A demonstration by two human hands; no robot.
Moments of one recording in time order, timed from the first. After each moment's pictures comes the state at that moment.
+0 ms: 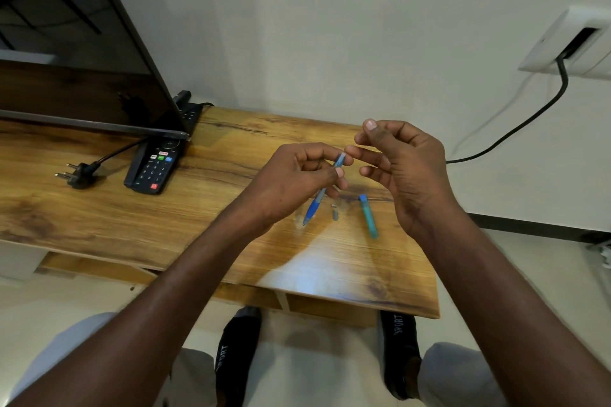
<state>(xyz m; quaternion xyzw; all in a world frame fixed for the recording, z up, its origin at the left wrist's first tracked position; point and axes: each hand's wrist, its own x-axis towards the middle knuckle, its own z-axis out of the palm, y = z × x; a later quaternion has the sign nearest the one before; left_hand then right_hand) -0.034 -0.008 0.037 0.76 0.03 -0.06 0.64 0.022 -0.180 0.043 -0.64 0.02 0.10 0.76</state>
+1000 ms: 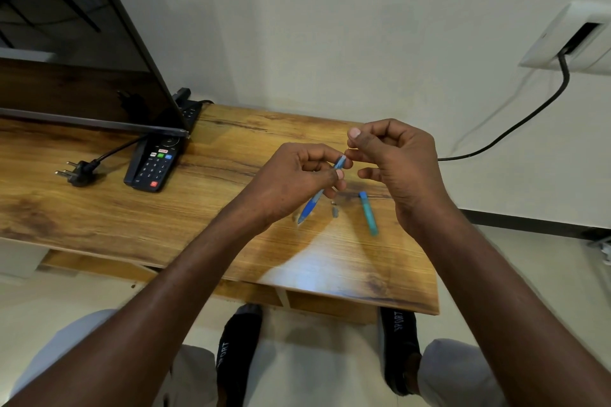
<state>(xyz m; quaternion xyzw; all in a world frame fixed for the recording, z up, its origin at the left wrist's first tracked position) -0.034 -0.010 0.035 0.78 0.03 -0.06 0.62 0.020 -0.178 0.040 -0.73 -0.03 0.08 0.68</state>
